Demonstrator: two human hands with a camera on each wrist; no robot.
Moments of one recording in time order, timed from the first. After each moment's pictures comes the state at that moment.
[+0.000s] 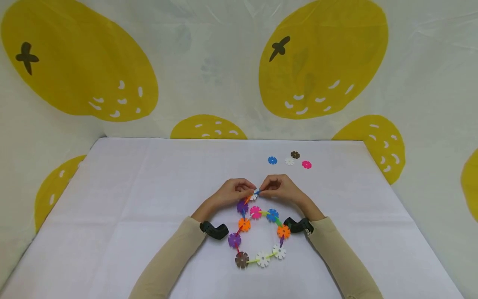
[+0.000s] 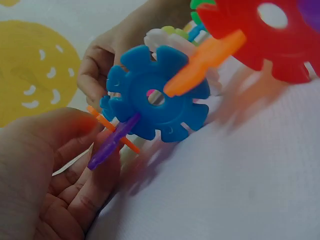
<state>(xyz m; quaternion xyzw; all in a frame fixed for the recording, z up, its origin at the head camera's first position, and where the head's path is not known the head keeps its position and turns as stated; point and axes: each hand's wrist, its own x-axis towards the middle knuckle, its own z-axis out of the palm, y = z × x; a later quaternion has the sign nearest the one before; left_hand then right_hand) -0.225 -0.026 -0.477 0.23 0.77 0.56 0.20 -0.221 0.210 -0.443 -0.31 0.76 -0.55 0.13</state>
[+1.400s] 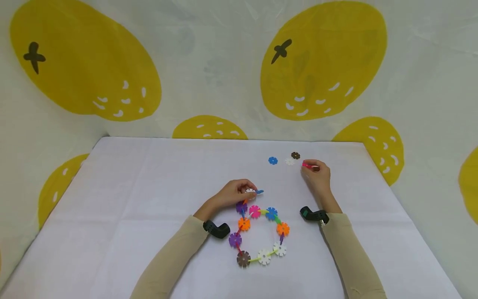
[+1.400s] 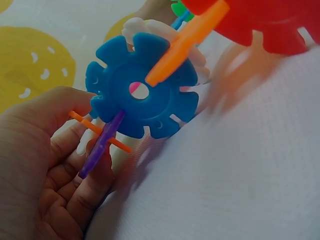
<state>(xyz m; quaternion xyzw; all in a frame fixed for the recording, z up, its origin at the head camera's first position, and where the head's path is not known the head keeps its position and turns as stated) -0.221 -0.025 -0.477 0.26 0.79 0.52 0.19 -0.252 0.287 -0.471 0.14 0.84 -0.51 -0.11</state>
